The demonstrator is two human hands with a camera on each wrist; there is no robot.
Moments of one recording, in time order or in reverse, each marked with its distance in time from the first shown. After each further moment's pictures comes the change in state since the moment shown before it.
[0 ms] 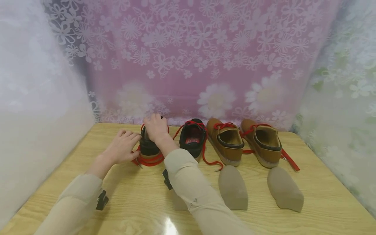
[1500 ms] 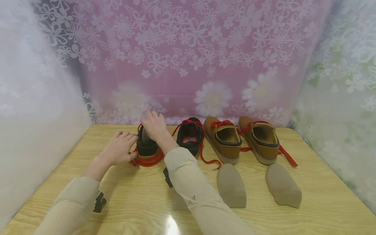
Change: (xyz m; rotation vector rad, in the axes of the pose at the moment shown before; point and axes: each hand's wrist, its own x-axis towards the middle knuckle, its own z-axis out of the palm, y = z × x) left_hand 0.004 0.001 0.002 -0.005 -0.004 0.002; right_hand 0.004 0.015 0.009 -0.085 0.144 -0.095
